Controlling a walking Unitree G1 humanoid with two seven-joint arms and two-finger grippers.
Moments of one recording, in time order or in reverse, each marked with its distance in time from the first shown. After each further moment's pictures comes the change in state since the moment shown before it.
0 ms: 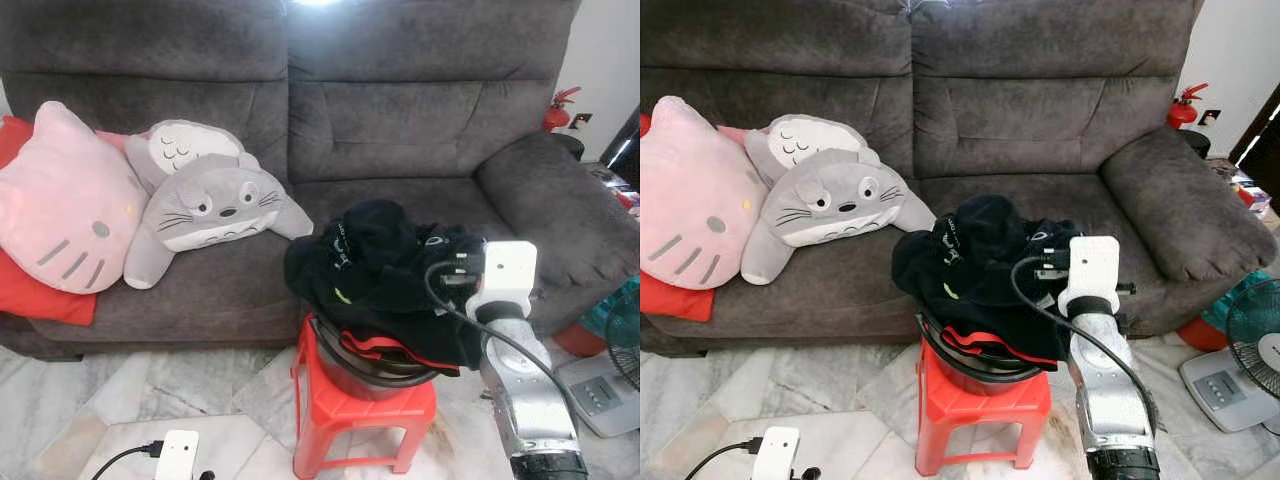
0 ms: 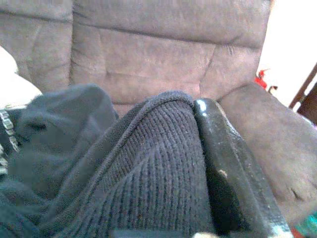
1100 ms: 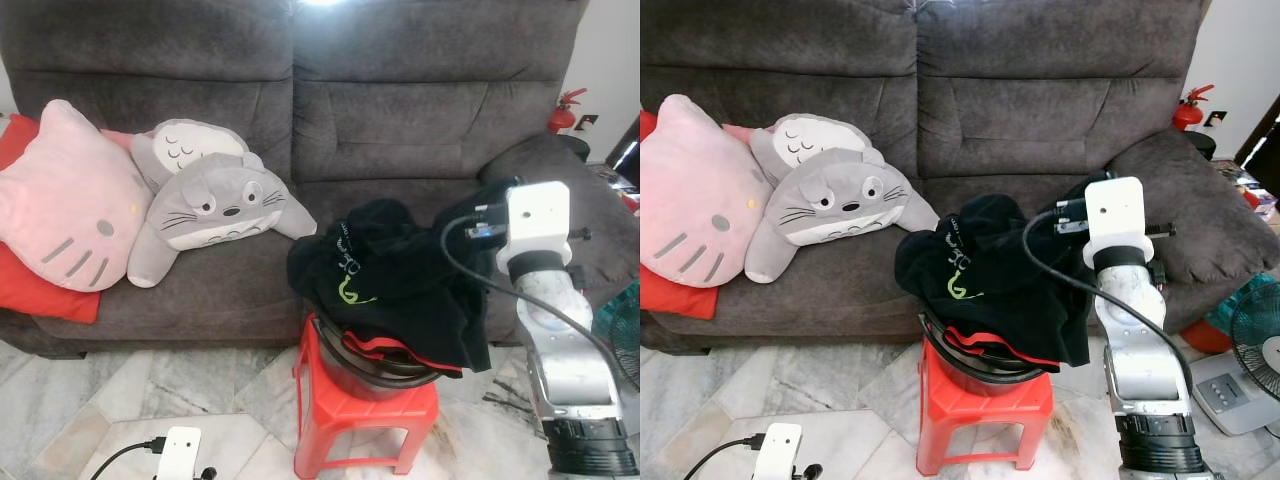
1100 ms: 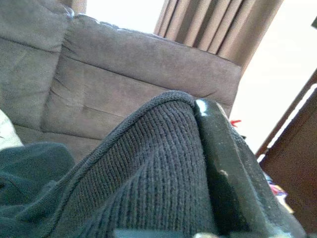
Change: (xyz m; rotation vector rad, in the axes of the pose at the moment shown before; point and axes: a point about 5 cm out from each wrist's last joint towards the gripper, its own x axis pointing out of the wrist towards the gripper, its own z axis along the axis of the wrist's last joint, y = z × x) left arm 0.001 -0.002 0.005 0.009 -0.009 -0.004; right arm 0.018 -0.027 0.062 -0.151 -0.134 -0.035
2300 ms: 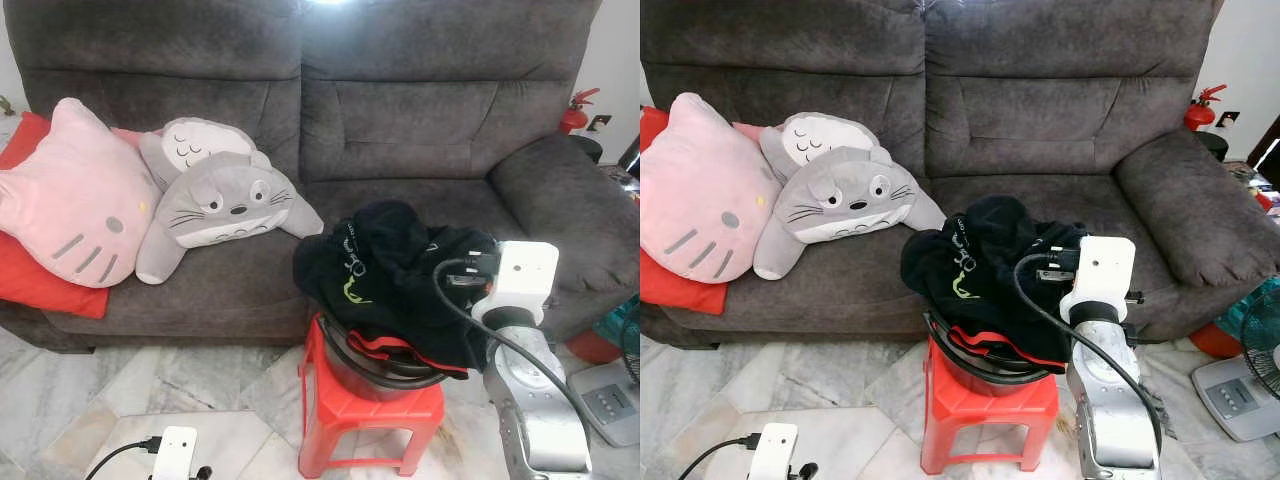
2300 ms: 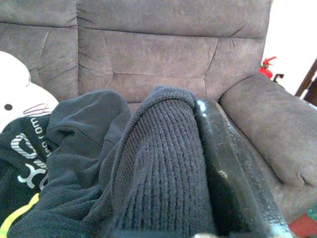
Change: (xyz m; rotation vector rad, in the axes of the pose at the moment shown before) left arm -0.001 0.007 -0.001 0.010 -0.012 0.020; right arm -0.052 0.034 -0.033 0.201 0.175 -0.013
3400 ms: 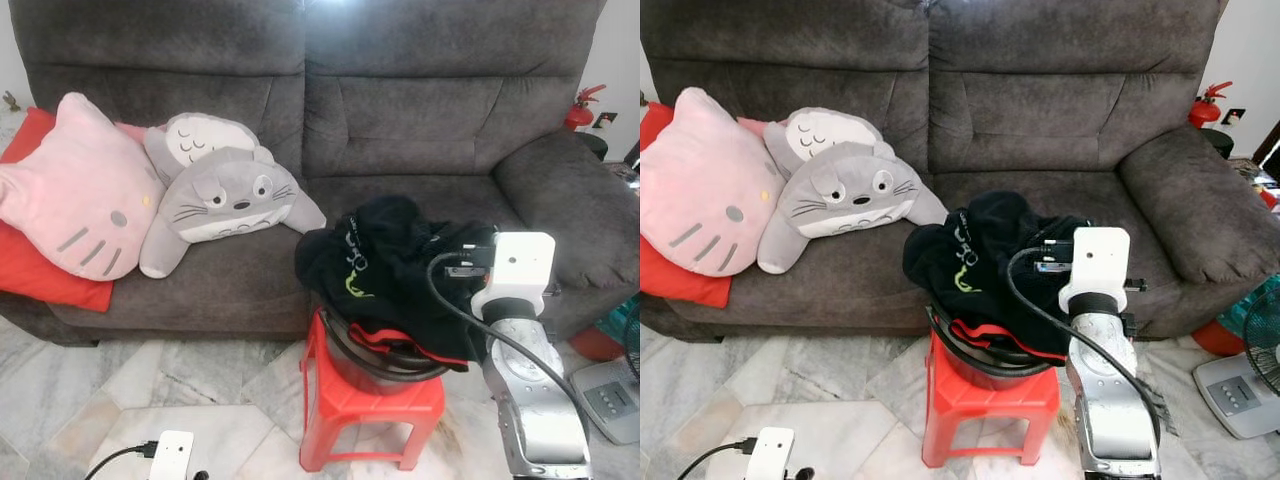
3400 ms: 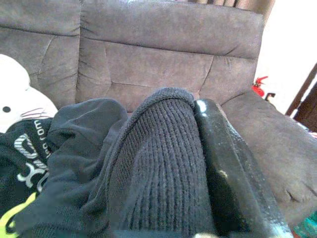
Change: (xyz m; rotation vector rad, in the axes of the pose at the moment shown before) left arm -0.002 0.002 -0.005 0.000 0.012 0.000; right arm 0.005 -0.001 0.010 -0.050 -0.063 -0.017
